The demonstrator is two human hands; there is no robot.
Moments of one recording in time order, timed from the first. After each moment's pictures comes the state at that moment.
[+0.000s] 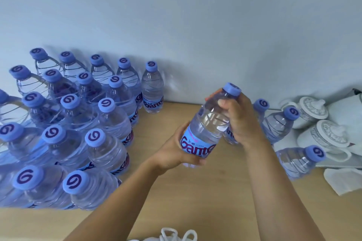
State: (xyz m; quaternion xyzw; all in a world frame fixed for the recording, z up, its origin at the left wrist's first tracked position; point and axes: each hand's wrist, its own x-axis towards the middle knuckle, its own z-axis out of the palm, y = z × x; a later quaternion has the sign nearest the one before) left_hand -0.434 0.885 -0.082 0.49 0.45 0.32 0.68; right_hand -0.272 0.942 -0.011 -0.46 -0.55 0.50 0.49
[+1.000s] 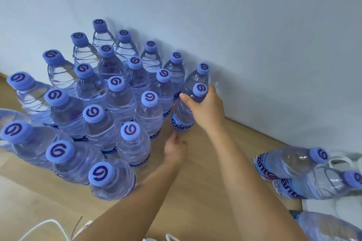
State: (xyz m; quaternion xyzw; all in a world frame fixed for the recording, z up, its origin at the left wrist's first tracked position) left_hand -0.454 0.909 -0.139 0.12 0.71 0.49 0.49; right_hand -0.419 1.000 -0.052 -0.58 -0.70 0.31 0.27
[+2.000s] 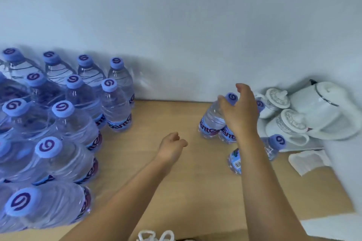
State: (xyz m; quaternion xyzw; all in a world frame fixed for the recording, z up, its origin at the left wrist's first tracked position) left_hand -0.358 0.903 -0.108 0.32 0.62 0.31 0.64; right_hand -0.213 0.941 -0.012 -0.74 -0.54 0.11 0.39
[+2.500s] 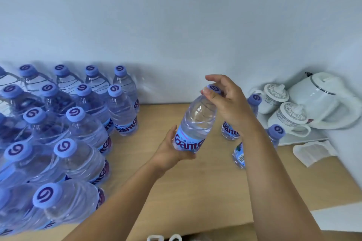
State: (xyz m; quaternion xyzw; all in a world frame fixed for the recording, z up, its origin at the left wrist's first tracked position) left_hand -0.389 0.881 -0.093 0.46 0.50 0.32 0.65; right_hand -0.234 0.920 0.022 -0.53 -0.61 0.38 0.45
